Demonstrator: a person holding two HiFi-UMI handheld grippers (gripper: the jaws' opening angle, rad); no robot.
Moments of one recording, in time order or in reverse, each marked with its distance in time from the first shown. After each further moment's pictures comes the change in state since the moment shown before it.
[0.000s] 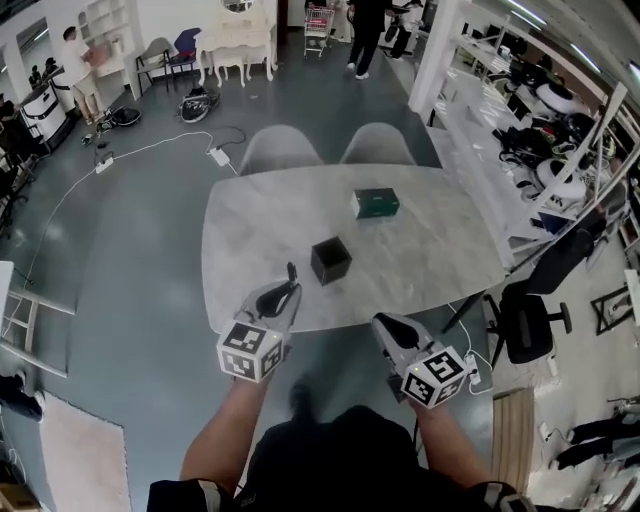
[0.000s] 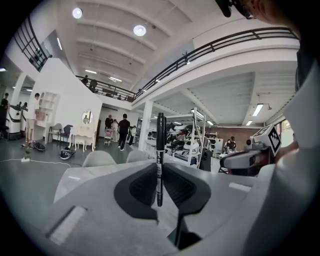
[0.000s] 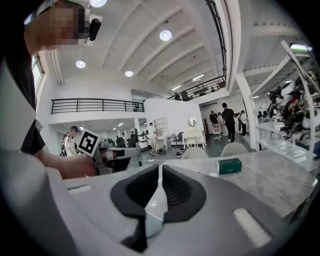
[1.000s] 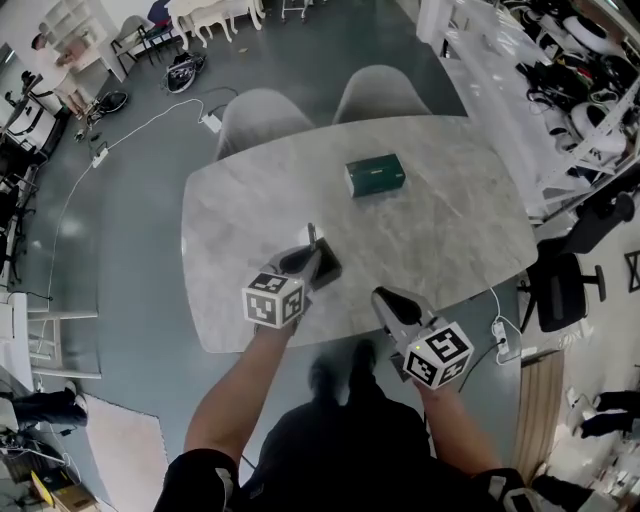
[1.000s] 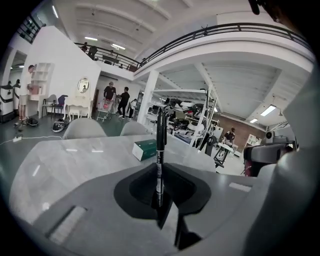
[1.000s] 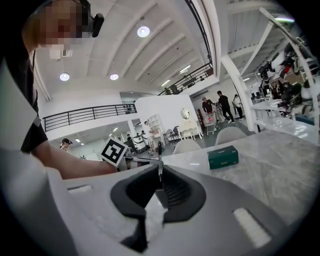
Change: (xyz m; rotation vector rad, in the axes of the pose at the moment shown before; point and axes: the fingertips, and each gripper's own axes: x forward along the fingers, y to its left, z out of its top) left arm 0.280 0.056 -0.092 -0.116 0.311 -0.049; right arm 0.098 -0.195 -0.021 0.172 0.041 0.006
